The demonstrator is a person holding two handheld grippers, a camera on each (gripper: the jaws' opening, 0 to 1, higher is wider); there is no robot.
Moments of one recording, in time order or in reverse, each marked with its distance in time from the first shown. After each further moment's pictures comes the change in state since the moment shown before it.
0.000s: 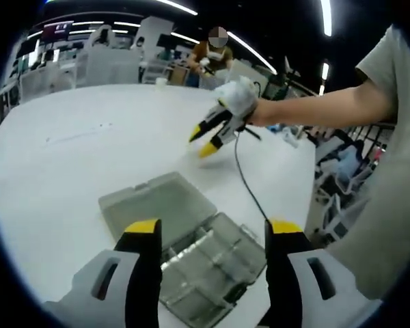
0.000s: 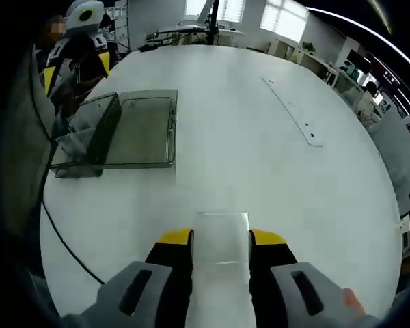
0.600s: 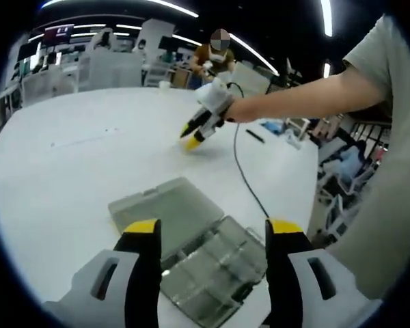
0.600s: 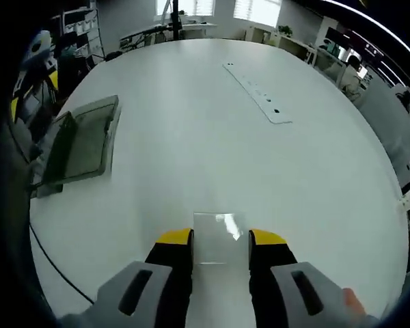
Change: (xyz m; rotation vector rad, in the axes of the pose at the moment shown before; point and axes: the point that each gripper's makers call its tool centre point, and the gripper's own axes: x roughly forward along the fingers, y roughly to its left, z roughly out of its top) left arm -0.006 0.007 0.011 0.009 -0.010 0.016; right arm 0.028 -0.076 -0.016 0.147 0.039 -0.030
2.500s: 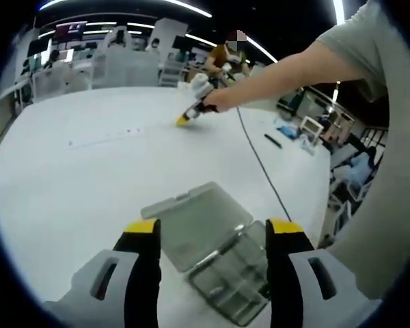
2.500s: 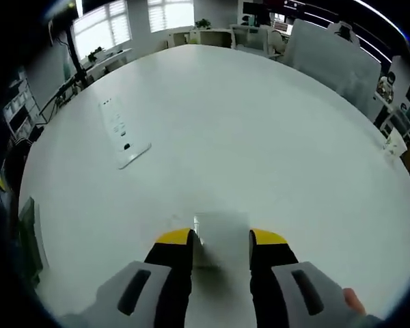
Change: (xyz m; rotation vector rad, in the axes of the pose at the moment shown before) left arm -0.012 0.050 0.018 -0.035 -0.006 0.074; right arm 0.051 -0.198 0.011 0.429 -0.019 -0.152
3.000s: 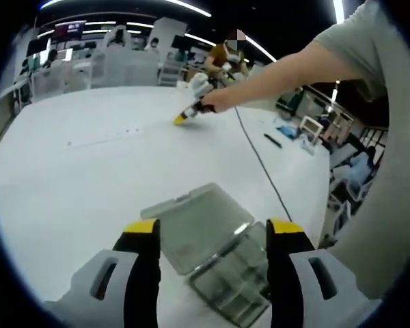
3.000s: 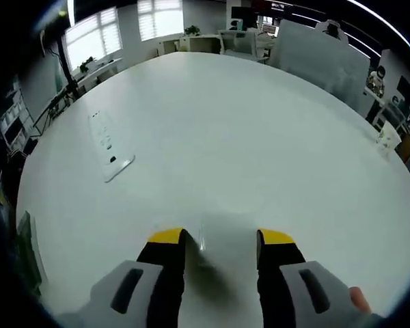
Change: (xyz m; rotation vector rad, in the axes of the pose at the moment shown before) left arm 0.005 0.003 0.002 -0.001 0.003 -0.006; right arm 0.010 -0.020 0.007 0.088 -0.048 -0.050
